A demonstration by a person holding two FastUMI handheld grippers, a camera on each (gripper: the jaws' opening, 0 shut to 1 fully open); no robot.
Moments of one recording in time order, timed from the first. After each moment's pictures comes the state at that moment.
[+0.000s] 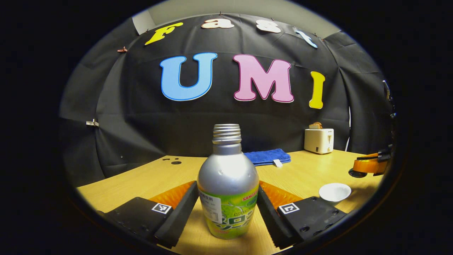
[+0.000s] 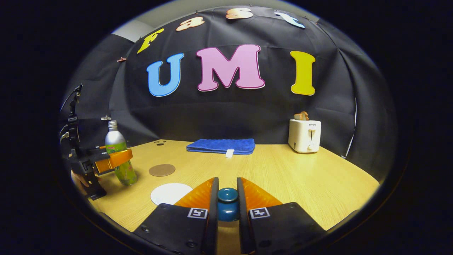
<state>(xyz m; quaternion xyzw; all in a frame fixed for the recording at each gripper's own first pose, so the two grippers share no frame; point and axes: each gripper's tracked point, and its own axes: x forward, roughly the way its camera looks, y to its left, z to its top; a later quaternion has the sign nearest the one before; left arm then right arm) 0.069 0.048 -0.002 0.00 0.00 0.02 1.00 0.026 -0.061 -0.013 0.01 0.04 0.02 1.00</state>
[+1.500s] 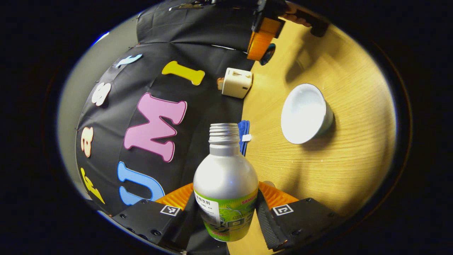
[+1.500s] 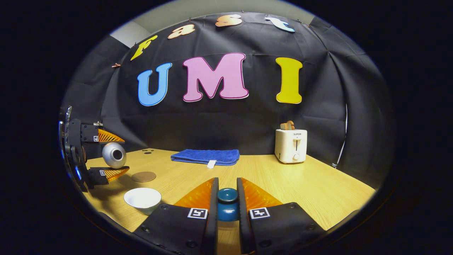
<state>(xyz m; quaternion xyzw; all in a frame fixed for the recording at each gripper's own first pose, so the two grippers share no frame) 0.085 -0.045 -0.001 0.65 -0.02 -0.10 0.75 0.036 -0.124 -0.001 0.00 0.00 -0.01 1.00</state>
